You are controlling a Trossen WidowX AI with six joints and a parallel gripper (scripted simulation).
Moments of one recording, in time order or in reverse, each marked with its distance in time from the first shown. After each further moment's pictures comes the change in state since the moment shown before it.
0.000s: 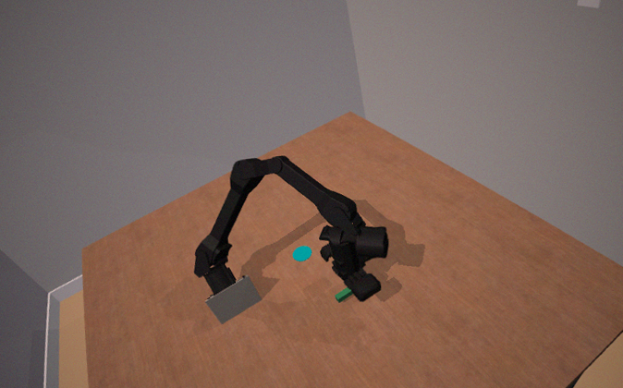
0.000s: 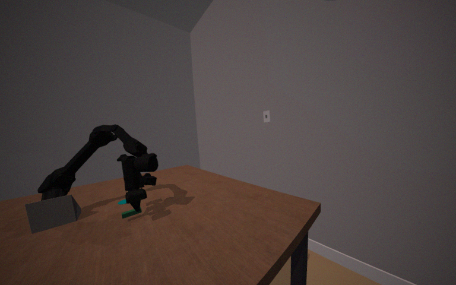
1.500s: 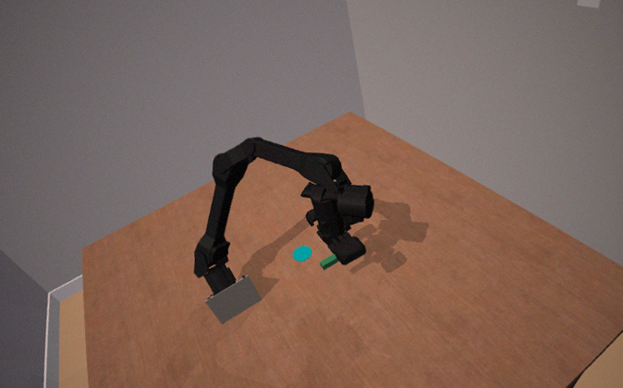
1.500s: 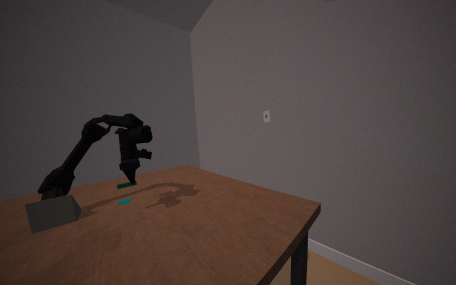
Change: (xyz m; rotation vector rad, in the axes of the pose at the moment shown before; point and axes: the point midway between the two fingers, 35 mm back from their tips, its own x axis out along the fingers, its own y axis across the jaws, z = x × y) arm -0.105 0.032 -0.001 0.047 0.006 -0.015
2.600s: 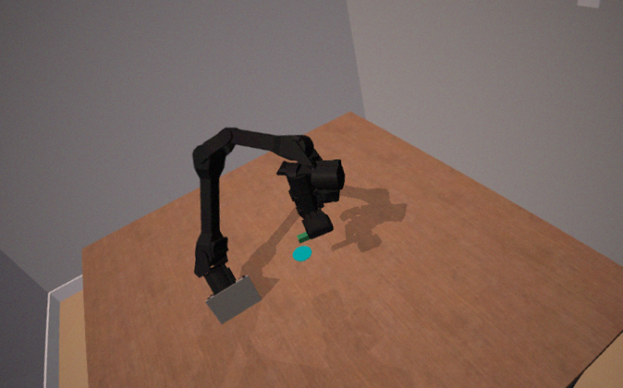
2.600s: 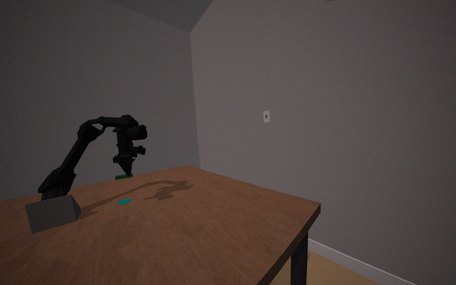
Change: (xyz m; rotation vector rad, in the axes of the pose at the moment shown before) arm -0.015 0.095 -0.012 0.165 0.002 0.003
